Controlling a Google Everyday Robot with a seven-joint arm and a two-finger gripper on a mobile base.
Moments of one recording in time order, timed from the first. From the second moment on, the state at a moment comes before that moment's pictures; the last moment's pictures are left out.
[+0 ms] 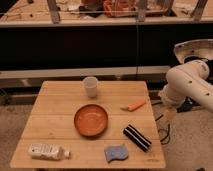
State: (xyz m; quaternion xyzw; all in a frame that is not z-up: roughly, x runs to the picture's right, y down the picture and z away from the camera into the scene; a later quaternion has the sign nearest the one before) arm 0.284 0.106 0.684 -0.28 0.02 0.02 0.96
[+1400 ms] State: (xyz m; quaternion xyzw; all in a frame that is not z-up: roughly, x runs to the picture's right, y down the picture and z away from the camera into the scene) arm 0.284 0.105 0.684 -0.28 0.02 0.02 0.96
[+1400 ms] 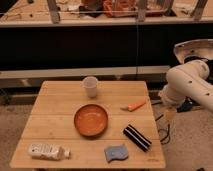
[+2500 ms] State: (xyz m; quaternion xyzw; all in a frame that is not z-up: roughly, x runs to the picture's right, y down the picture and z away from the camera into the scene) arm 0.176 0.086 0.661 -0.25 -0.04 -0.06 0.97
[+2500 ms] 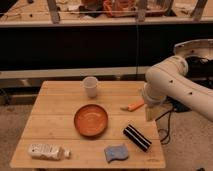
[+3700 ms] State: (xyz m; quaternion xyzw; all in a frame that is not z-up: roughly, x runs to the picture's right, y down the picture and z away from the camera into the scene) arm 0.079 0.094 0.648 -0.24 -0.12 -0.14 0.95
